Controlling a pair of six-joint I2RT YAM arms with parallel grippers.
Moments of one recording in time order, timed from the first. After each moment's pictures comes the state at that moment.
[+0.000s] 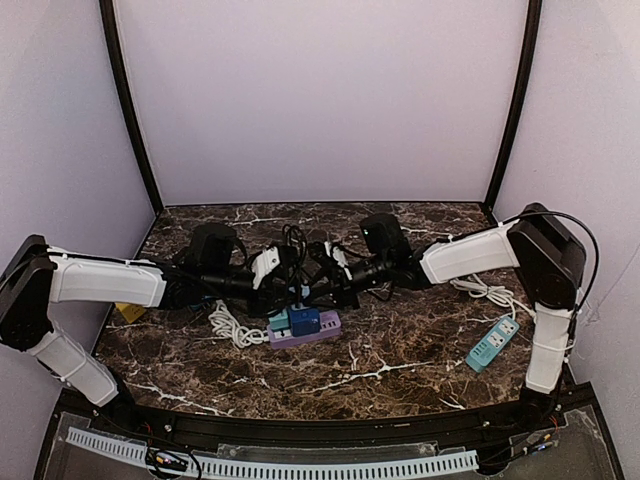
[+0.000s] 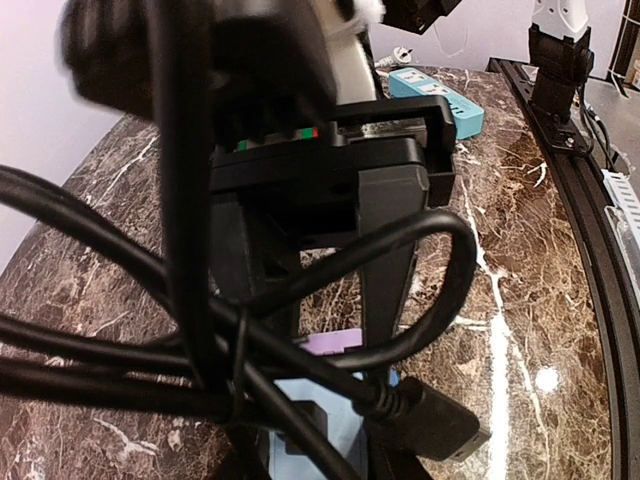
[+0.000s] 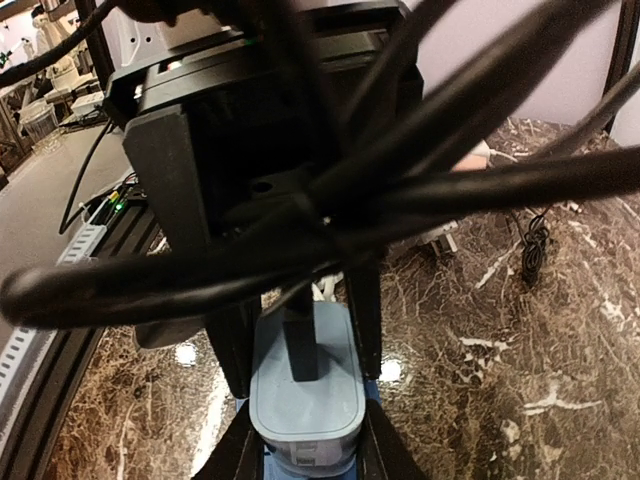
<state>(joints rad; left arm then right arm) -0.73 1.49 0.78 0.18 0.49 0.41 0.79 1.94 1.15 0.26 -0.90 -0.33</state>
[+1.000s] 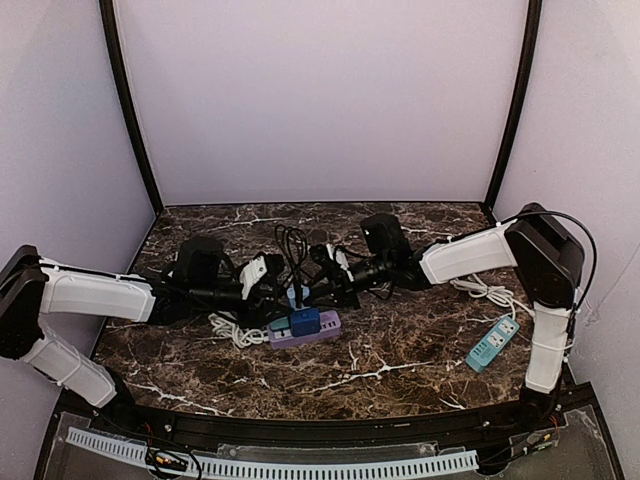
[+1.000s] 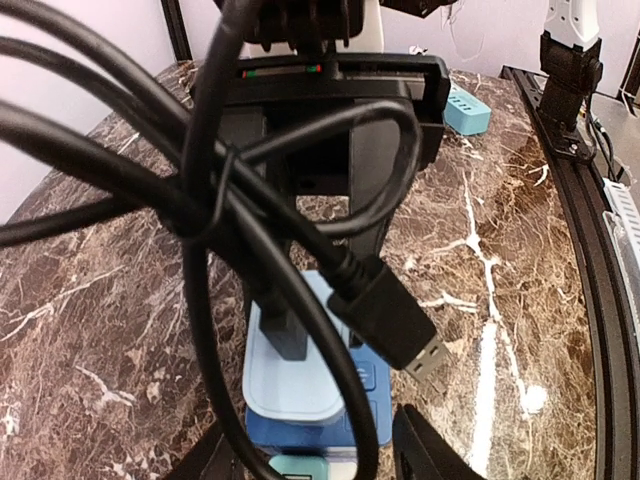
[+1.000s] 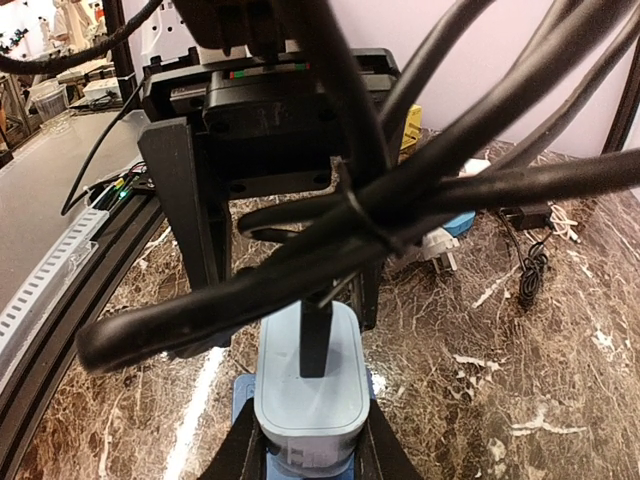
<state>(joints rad) -0.72 1.41 0.64 0.25 0.48 0.31 0.78 1.95 1.15 0.28 -0.94 -0.43</state>
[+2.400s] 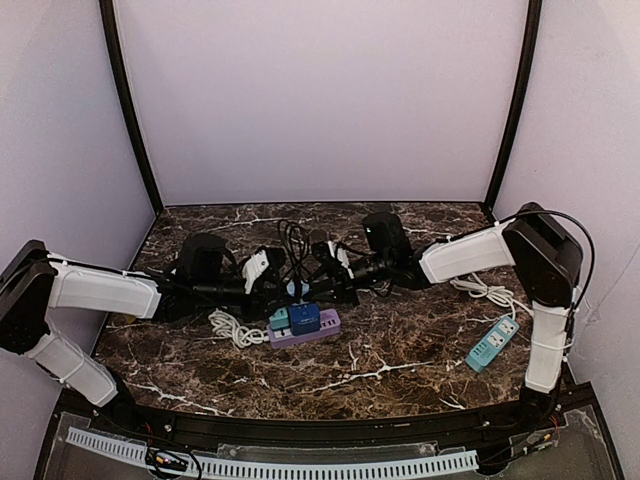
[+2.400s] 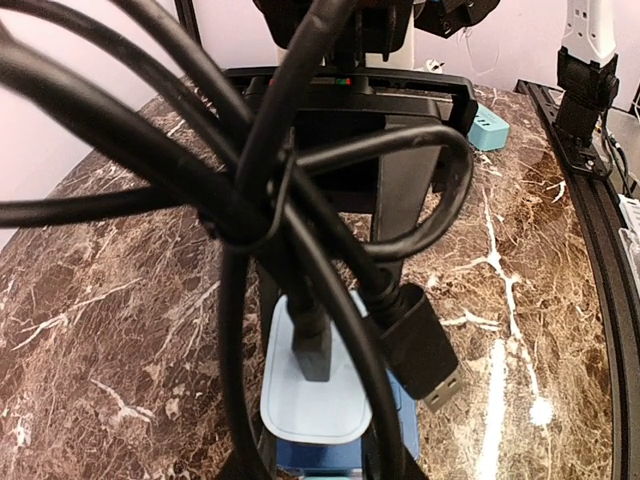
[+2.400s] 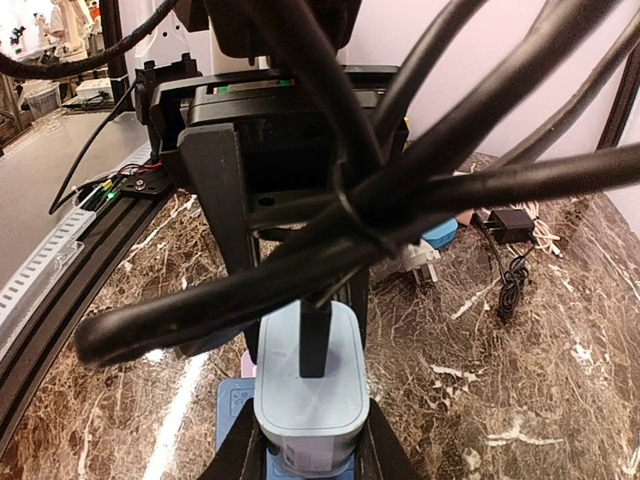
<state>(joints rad) -0.71 1.46 0.66 0.34 0.48 0.30 0.78 1.96 1.15 0.33 -0.94 -0.44</state>
